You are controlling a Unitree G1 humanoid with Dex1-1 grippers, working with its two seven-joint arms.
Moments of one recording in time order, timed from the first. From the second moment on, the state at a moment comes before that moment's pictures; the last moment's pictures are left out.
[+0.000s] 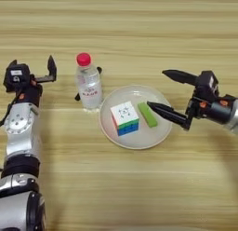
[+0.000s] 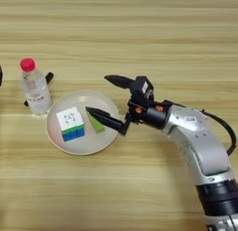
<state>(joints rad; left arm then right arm) -0.42 0.25 0.31 0.70 -0.18 -0.43 -0.15 -0.21 -0.42 0.12 -0.20 0.44 0.22 0.91</state>
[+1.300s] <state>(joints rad) -0.45 0.25 0.34 0.82 -0.19 -0.50 -0.13 -0.19 -0.19 0.33 -0.07 0.10 0.19 0.60</state>
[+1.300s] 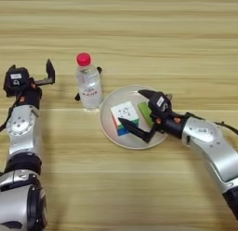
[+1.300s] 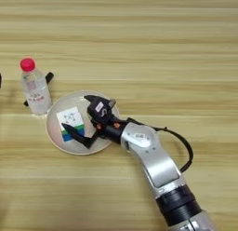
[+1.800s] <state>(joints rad) -0.47 0.25 0.34 0.86 -0.20 -0.52 -0.12 -0.18 -0.13 0.34 -0.07 0.11 0.30 0.55</state>
